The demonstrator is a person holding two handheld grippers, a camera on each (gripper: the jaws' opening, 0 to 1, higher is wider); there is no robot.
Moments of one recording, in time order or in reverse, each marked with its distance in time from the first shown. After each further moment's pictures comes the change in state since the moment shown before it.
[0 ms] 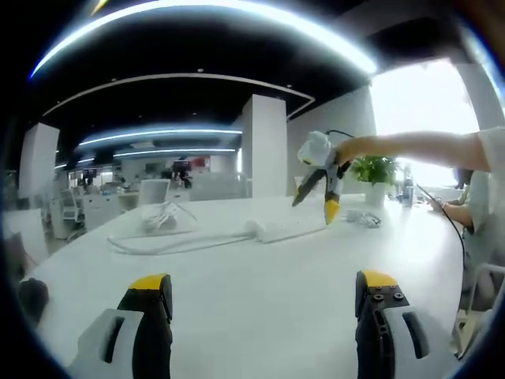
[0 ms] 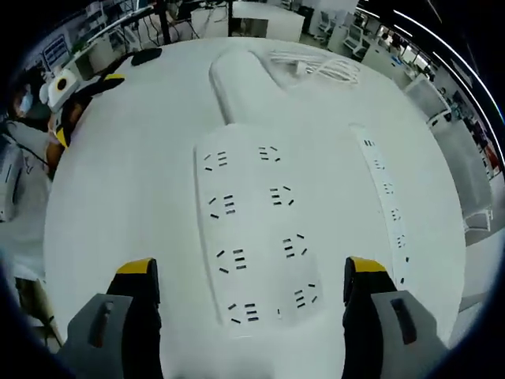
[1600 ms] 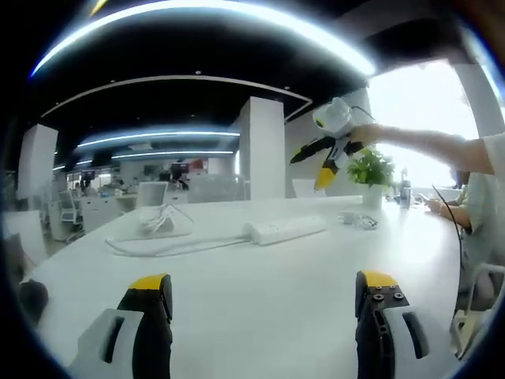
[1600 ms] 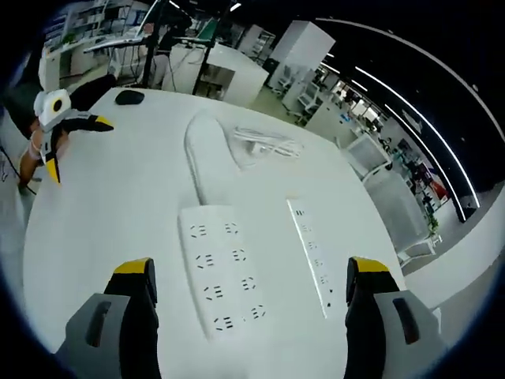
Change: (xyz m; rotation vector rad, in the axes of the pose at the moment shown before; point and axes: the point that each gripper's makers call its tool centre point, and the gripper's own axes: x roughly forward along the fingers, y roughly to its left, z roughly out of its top) left arm -0.003 -0.004 0.000 -0.001 -0.013 -0.009; right arm -0.088 0.014 0.065 -0.116 -0.226 -0.386
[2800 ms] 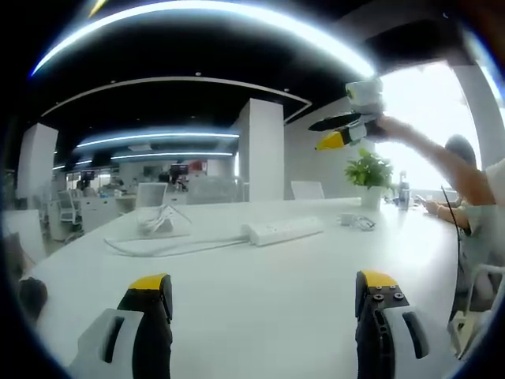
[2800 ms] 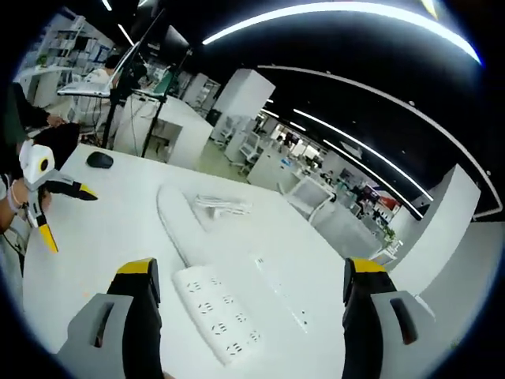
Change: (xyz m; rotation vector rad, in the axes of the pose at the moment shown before) left arm -0.006 -0.008 -0.004 -0.003 -0.009 -0.005; right arm -0.083 0.001 0.056 0.116 -0.295 -0.345
